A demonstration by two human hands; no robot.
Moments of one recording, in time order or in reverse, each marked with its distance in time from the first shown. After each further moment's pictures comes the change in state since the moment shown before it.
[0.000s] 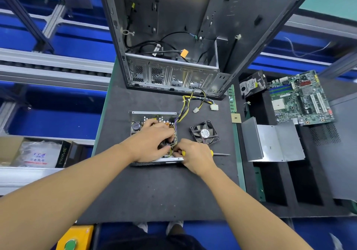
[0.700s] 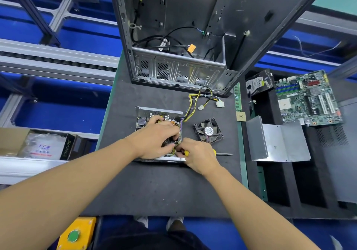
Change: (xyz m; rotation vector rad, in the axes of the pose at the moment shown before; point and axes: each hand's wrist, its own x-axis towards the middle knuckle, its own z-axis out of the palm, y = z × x) left_hand -0.002 -0.004 0.007 0.042 -0.023 0.030; right_hand -0.006 -0.001 0.001 0.048 -0.010 -0.072
